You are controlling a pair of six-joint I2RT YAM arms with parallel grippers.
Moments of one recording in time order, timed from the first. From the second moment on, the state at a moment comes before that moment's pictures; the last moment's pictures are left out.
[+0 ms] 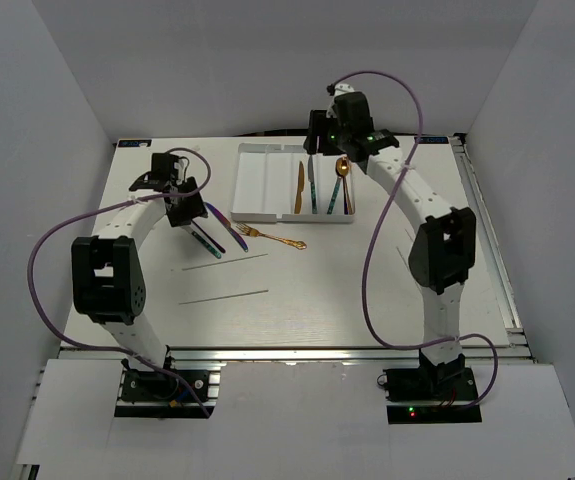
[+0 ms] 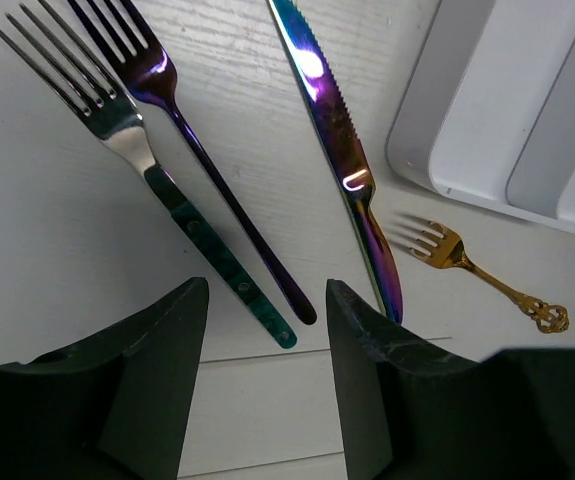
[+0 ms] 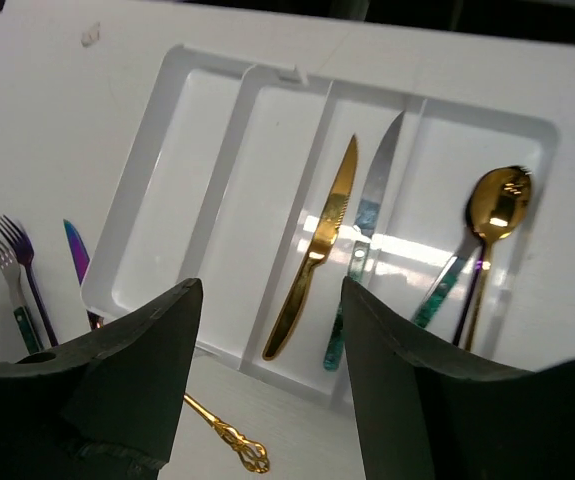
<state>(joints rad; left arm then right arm) -0.05 1.73 1.29 -0.53 0.07 -0.37 0.45 2.09 2.02 -0.45 -0.05 0.28</state>
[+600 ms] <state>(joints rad) -0.26 1.84 1.36 -0.58 -0.09 -0.53 0.30 1.95 1.77 -0.48 0.04 0.20</state>
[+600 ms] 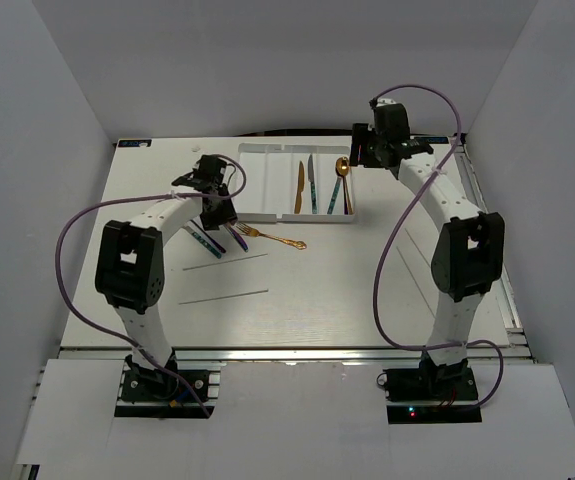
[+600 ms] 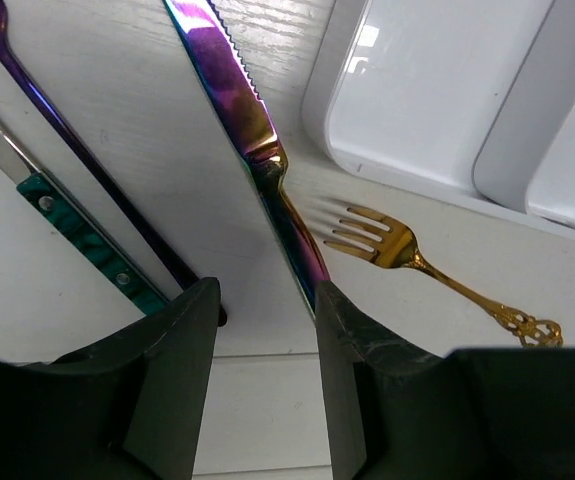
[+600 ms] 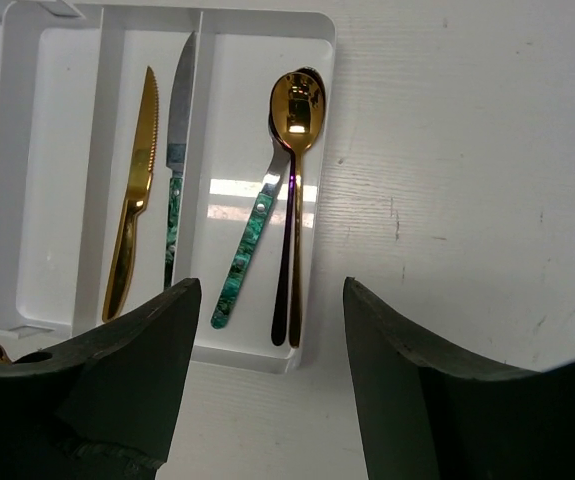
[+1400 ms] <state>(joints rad) -0.30 1.98 1.44 -0.61 -0.24 -0.59 0.22 1.84 1.68 -0.48 0.04 0.20</state>
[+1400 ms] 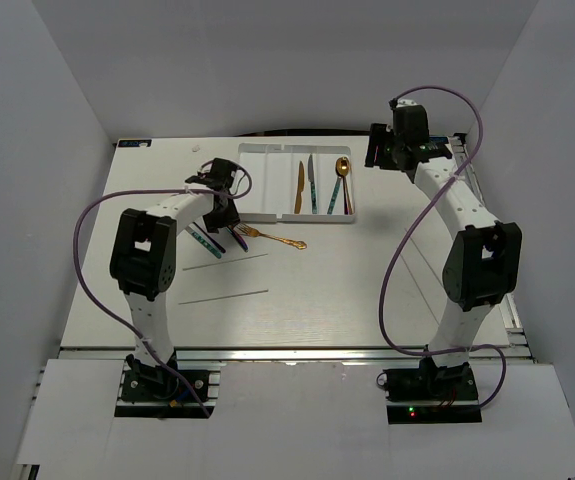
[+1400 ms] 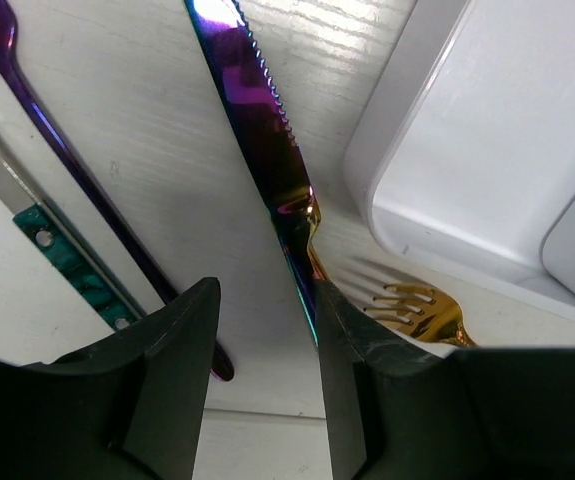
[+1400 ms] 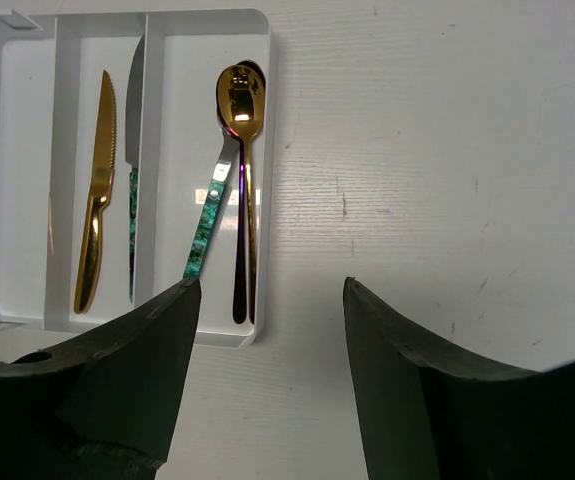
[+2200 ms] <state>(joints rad) -0.26 1.99 1.37 -0.55 -0.25 -0.61 0.18 1.82 1.65 -0.48 0.03 0.20</state>
